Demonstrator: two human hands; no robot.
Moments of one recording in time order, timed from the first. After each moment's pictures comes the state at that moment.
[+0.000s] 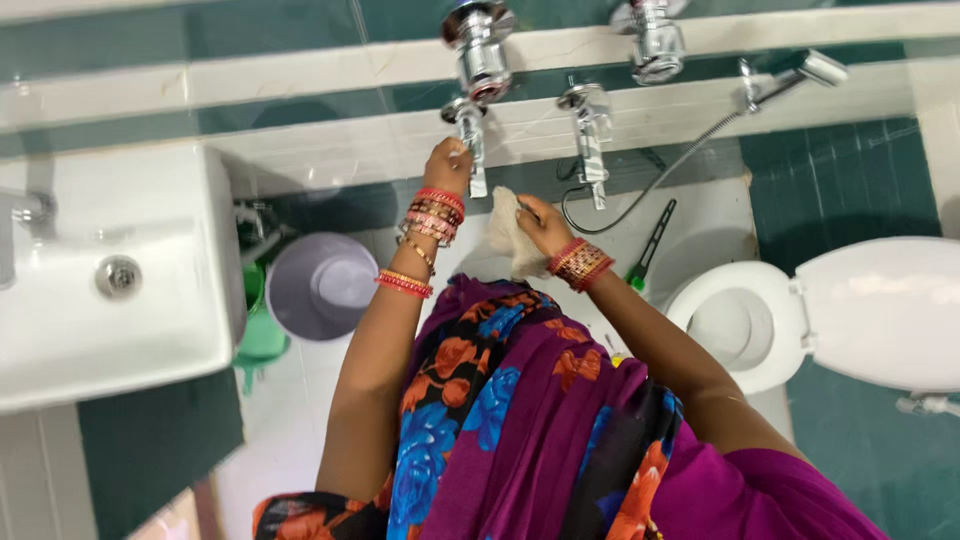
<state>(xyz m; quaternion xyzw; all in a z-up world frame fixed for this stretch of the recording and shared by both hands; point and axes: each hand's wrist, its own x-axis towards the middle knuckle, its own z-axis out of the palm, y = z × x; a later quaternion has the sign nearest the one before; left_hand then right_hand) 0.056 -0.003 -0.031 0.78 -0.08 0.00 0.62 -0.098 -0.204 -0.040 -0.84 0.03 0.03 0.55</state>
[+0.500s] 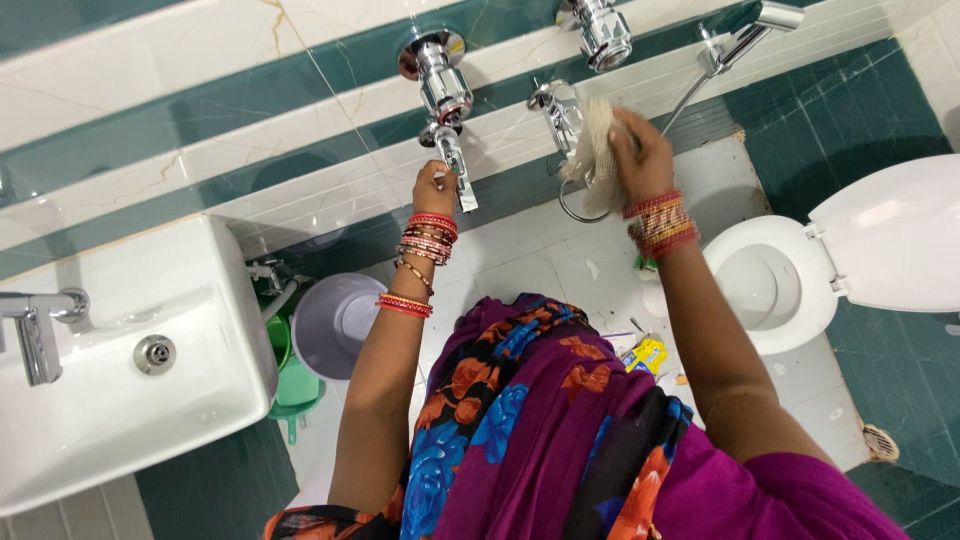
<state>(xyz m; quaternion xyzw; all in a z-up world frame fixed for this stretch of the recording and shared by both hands) 0.051 0.006 -0.020 0.81 -0.11 0.01 0.58 -0.110 -0.287 0.150 -0.85 0.10 -0.26 0.45</state>
